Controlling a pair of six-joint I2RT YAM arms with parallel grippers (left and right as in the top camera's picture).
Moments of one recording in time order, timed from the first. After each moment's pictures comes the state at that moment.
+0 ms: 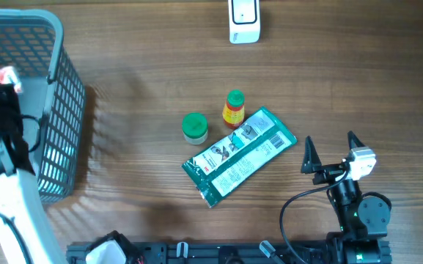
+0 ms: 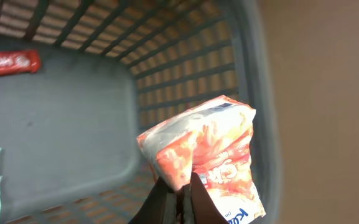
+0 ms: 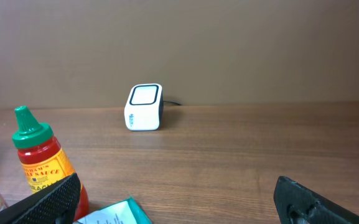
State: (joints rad) left arm 0.54 1.17 1.18 -0.57 -0.06 -1.11; right arm 0.02 0.01 0.01 0.00 -0.12 0.08
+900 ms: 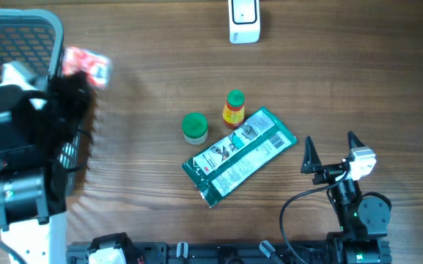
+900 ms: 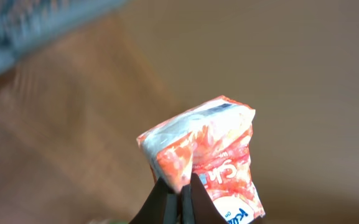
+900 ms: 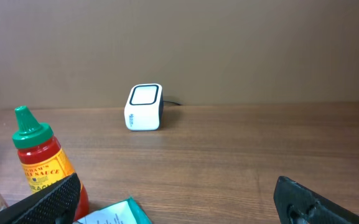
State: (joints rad) left arm 0.15 0.97 1.18 -0.70 0.23 -0.91; right arm 0.02 0.01 0.01 0.00 -0.12 0.08
